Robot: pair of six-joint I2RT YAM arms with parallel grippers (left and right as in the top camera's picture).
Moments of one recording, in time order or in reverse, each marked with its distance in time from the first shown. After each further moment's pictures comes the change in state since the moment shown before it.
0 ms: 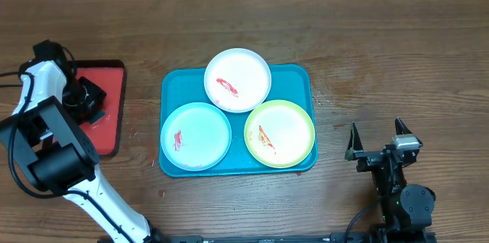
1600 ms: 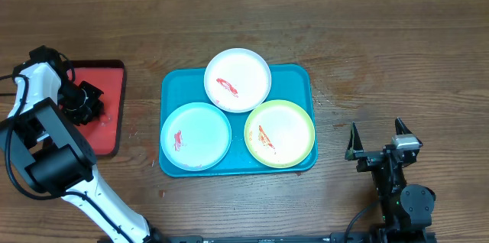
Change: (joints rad) left arm 0.016 0.001 0.008 -0.096 0.141 -0.004; right arm 0.000 0.000 0.000 0.000 0.000 0.000
